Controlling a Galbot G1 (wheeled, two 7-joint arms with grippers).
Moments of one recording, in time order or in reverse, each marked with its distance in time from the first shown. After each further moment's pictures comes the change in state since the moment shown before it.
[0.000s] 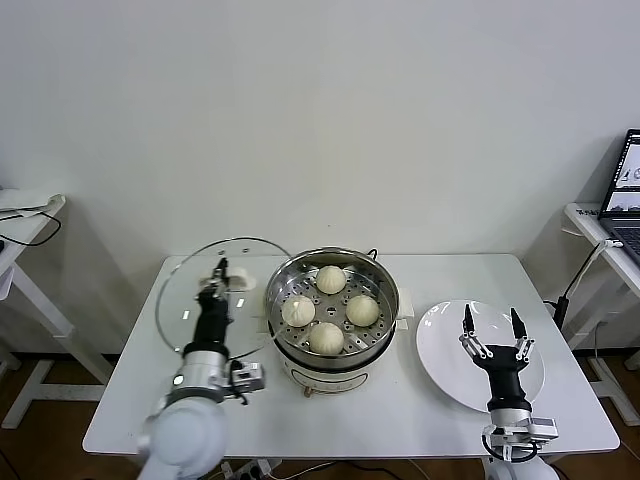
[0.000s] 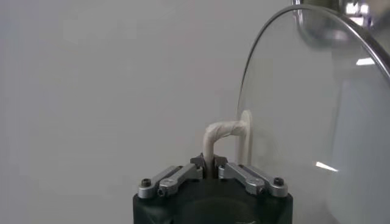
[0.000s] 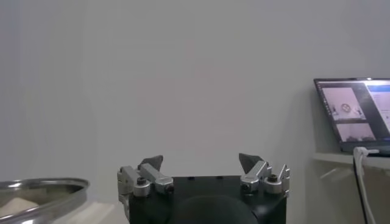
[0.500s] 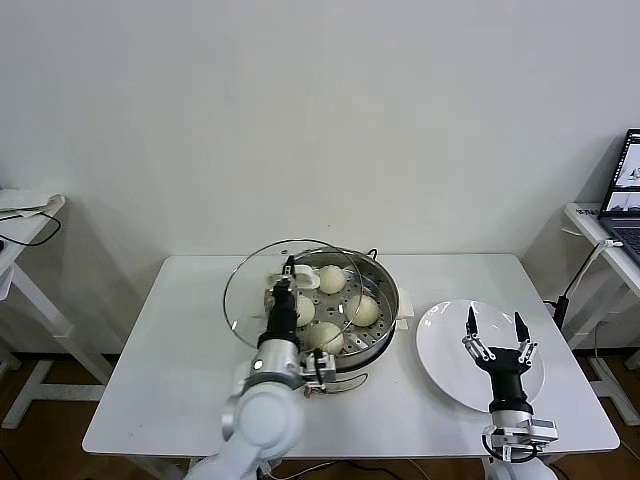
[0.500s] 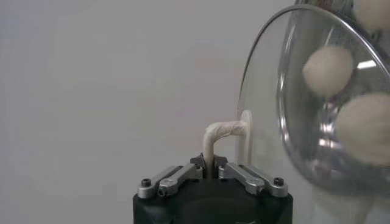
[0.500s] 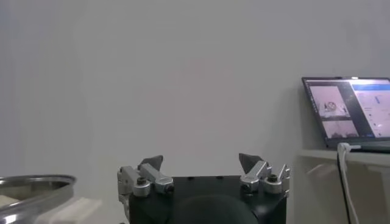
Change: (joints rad) left arm -0.194 -0.102 0.276 0.162 0.115 0.121 0.066; right arm 0.005 0.025 0.015 -0.020 -0.018 0.002 0.000
